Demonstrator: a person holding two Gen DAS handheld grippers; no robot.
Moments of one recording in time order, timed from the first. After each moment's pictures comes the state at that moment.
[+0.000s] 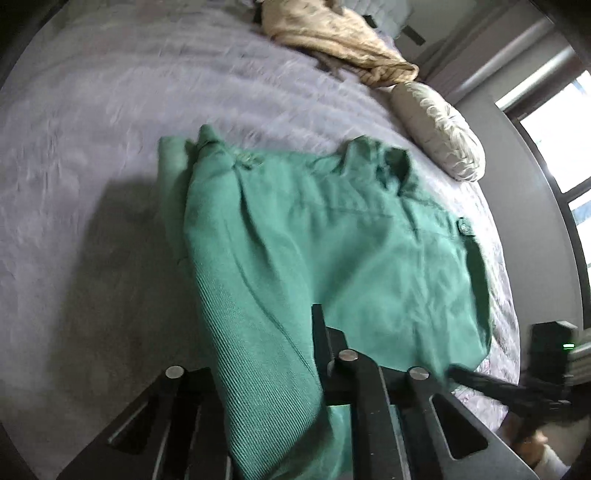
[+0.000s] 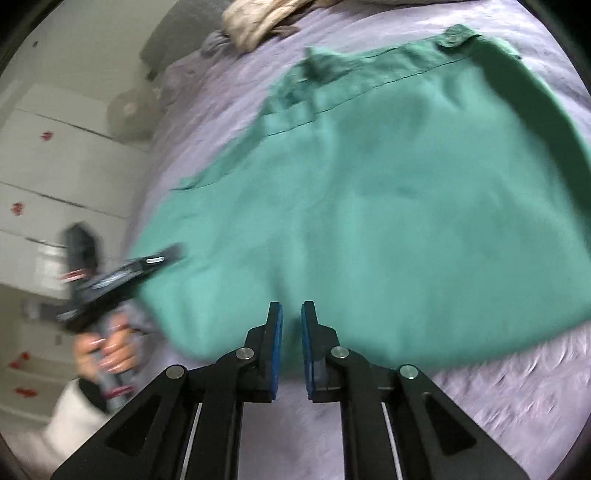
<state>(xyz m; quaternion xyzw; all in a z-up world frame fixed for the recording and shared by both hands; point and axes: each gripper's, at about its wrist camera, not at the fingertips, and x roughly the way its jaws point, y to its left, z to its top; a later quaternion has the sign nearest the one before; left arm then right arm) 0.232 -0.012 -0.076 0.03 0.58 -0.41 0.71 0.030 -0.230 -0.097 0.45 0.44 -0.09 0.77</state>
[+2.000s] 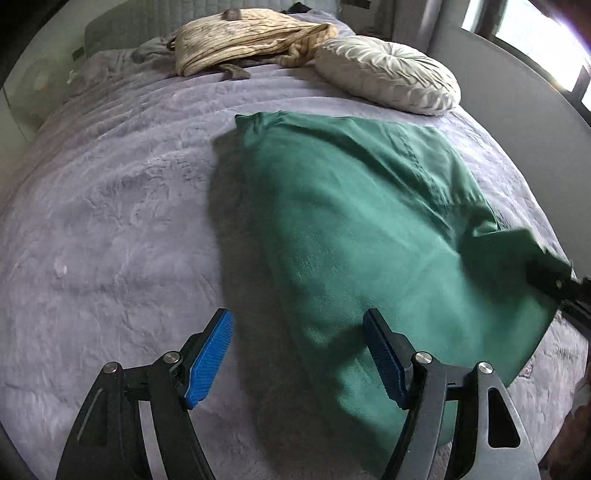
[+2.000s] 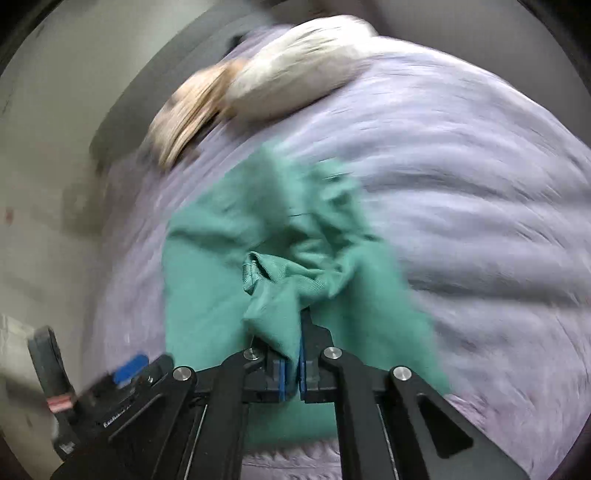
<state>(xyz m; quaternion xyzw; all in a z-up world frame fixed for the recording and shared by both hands) 0.061 -0.149 -0.076 0.20 0.49 -0.39 0.75 -0.099 -0.353 -0.065 0.47 0.31 -0.28 0.78</state>
